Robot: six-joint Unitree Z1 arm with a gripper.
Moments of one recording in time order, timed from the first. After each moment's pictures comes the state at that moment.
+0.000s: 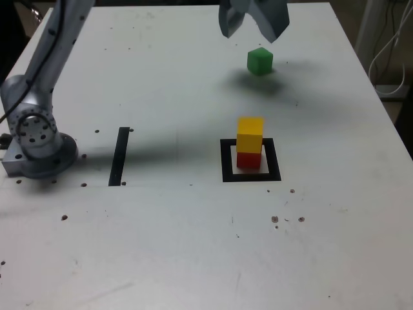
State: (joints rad) arm 0.48 2.24 -2.11 1.45 0.28 1.07
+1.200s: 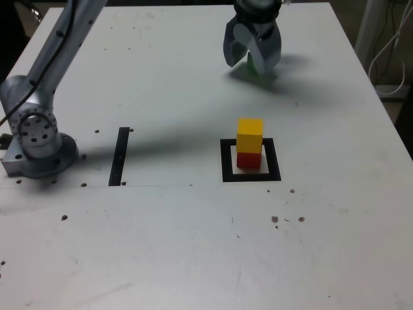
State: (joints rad) arm 0.49 2.31 -1.94 1.23 0.25 1.15
